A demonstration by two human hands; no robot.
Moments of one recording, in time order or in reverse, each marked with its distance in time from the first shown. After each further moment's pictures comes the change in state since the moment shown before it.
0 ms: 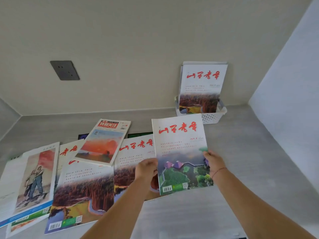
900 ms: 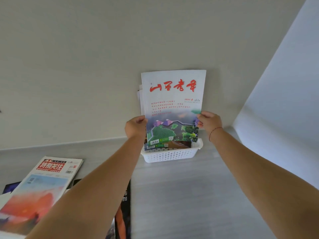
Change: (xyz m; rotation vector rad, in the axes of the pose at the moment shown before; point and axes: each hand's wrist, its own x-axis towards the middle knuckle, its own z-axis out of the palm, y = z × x) left_hand 0.151 0.226 0.222 0.079 0.256 0.427; right_hand 0.242 -0.223 -0.063 -0.025 -0.012 -0.347
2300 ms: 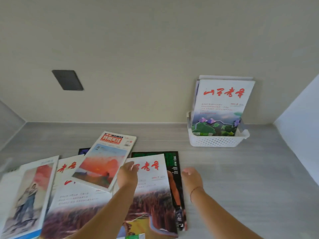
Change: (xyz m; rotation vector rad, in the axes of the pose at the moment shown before) left_hand -0.068 -0.165 -0.258 0.379 0.058 -0.196; right_hand -0.273 0.103 0.181 -0.468 -0.250 0.241
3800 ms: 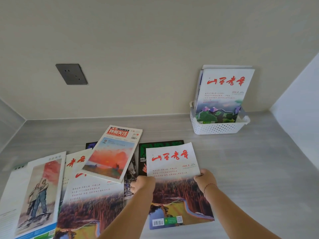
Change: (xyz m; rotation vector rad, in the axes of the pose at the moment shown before) left_hand -0.022 -0.038 0.006 0.288 -0.239 -0.423; right_hand -0.028 0.039 0.011 -0.120 0.061 0.150
